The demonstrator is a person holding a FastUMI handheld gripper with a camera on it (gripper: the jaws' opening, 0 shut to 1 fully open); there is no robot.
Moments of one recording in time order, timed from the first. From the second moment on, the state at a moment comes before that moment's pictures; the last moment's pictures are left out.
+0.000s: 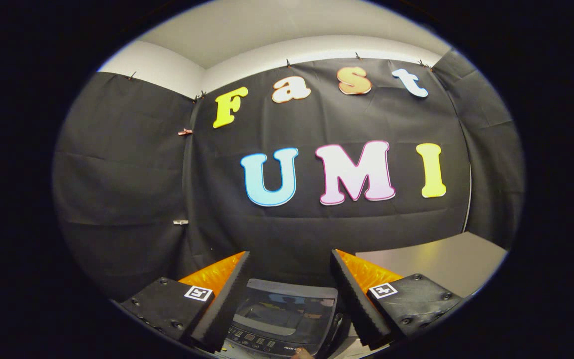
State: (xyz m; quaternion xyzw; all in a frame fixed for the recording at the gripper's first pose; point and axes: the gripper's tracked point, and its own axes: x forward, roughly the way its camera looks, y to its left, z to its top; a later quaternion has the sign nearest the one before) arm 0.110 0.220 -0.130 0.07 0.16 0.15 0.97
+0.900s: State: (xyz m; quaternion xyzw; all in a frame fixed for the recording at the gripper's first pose) arm -0.009 0.041 -0.002 0.01 0.06 0.05 1.00
